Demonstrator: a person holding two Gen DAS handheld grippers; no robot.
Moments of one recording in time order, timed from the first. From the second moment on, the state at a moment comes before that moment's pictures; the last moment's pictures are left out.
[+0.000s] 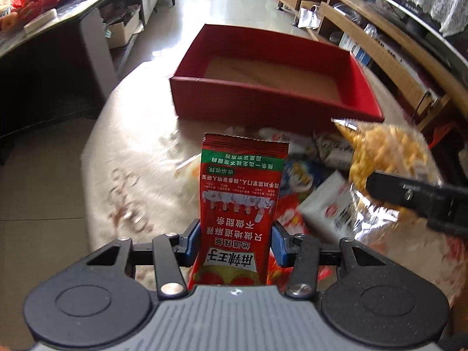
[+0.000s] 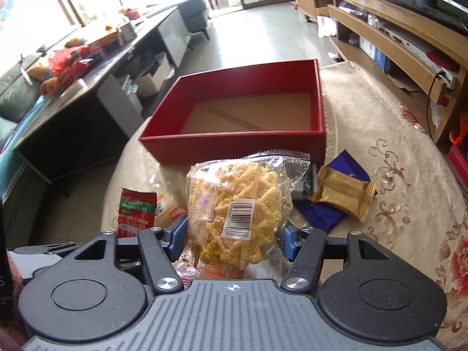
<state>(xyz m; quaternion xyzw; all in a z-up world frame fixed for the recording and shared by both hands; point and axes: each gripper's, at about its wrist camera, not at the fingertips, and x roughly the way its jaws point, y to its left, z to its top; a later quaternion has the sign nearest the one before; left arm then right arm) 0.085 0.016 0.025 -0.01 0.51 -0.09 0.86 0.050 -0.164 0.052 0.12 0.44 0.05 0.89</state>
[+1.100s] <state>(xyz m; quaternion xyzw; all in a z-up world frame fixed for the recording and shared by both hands) 0.269 -0.036 0.037 -0.02 0.45 -0.07 0.89 0.203 -0.181 0.039 0.10 0.42 0.01 0.90</state>
